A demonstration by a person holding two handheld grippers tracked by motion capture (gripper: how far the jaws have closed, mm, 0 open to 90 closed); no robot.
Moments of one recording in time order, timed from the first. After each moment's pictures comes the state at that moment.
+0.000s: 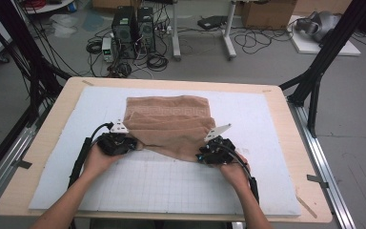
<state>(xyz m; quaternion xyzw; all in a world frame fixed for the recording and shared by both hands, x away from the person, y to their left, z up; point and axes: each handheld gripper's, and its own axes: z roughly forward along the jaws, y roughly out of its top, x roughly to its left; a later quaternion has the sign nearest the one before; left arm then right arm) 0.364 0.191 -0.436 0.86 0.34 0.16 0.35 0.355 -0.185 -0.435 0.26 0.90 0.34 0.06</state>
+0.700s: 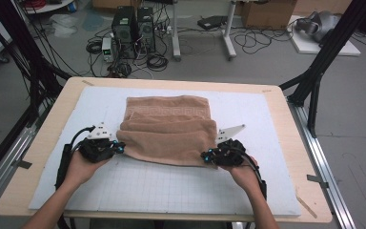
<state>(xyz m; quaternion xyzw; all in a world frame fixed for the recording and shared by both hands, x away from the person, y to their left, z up) 0.311 0.226 -0.398 0.85 0.32 0.16 0.40 0.327 -0.208 -0.402 0.21 0.89 0.40 0.04</state>
